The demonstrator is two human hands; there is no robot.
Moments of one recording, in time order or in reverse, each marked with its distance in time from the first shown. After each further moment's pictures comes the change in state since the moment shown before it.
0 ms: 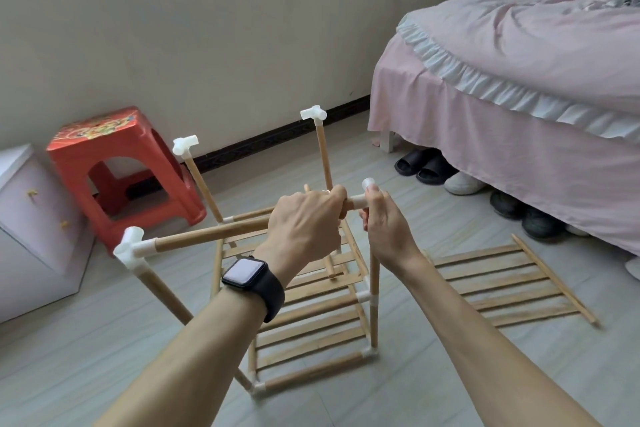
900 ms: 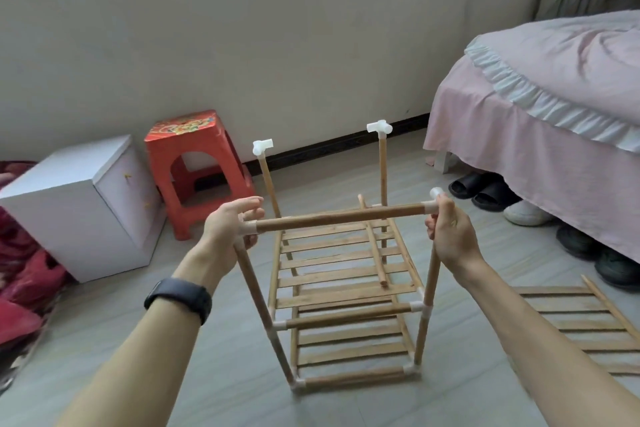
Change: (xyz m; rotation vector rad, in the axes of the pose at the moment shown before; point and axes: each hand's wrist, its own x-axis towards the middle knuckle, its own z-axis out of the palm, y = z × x) left_hand -0.107 -0.157 -0.026 -1.568 0.215 -1.089; right_hand 0.015 0.006 0.003 0.035 0.052 0.016
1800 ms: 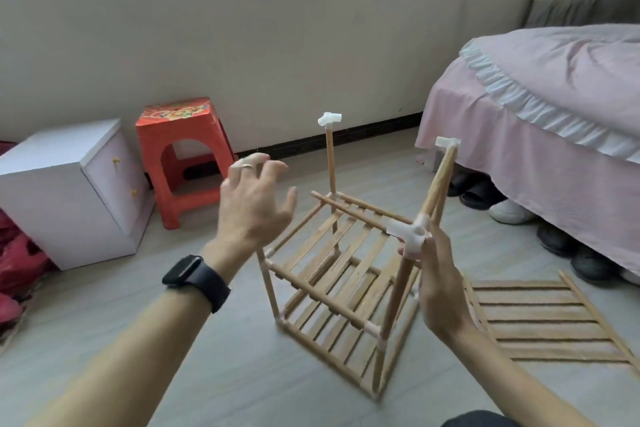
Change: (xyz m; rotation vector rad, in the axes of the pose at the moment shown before) left_hand -0.016 -0.002 0.018 1.169 0.210 0.873; right_hand -0.103 0.005 0.021 -0.030 -0.073 -0.218
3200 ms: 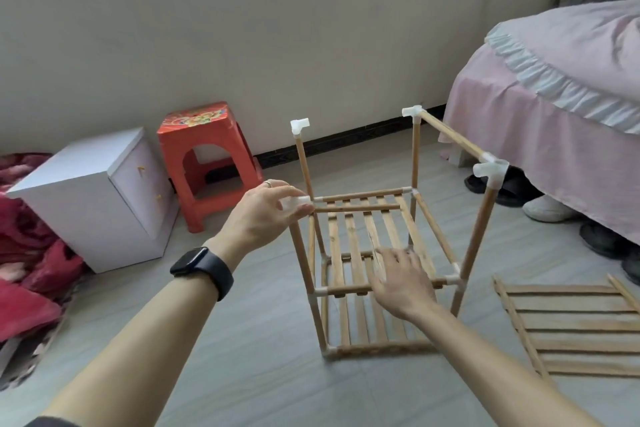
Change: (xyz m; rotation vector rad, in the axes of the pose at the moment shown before) left_hand 0.027 -0.048 0.021 -0.223 -0.301 0.028; right_hand 0.051 0.105 0.081 -0.816 -0.347 0.145
